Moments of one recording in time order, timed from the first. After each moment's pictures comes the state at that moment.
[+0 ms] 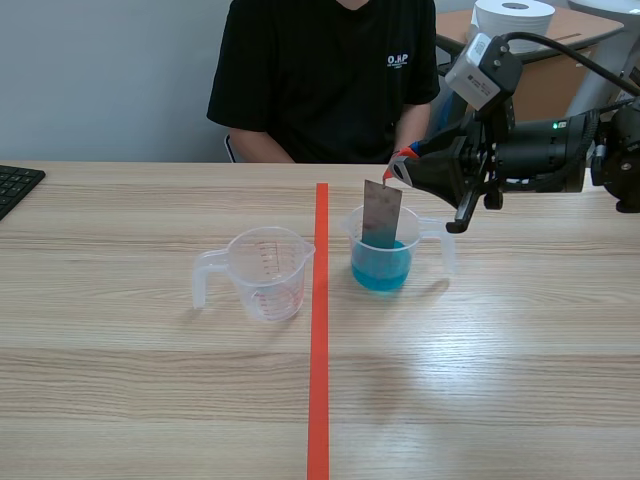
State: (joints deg) left arm 63.2 -21.8 -10.0 90.2 -20.1 -8.9 -10.7; right arm 28.6 36.4 -36.8 66.4 18.1 45.3 12.1
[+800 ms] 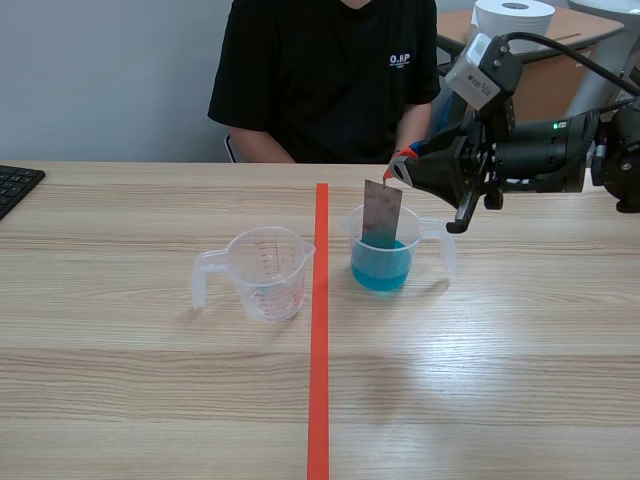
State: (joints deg) left arm 63.2 -21.8 -10.0 90.2 -20.1 -8.9 -10.7; right arm 28.6 36.5 -36.8 66.4 18.1 45.3 12.1
